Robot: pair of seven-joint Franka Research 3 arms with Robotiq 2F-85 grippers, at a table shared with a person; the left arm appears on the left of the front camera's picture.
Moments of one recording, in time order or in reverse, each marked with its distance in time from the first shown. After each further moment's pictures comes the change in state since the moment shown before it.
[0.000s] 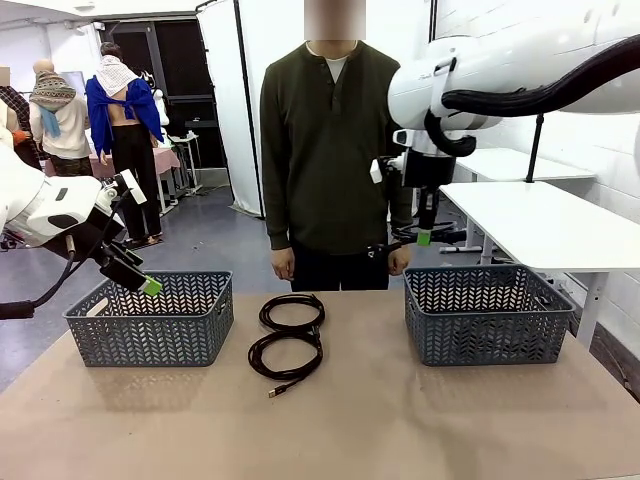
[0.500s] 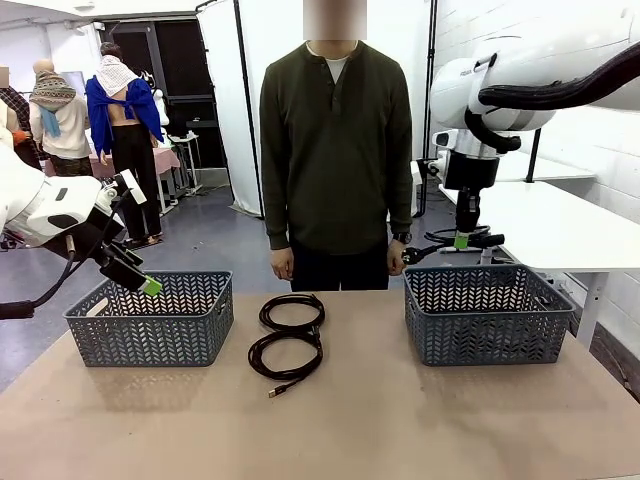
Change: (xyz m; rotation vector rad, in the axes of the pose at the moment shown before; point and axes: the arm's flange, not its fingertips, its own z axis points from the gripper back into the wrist) left arm 0.000 0.000 0.000 0.000 0.000 0.000; right arm -0.061 -0.011 -0.003 0.019 -0.004 0.038
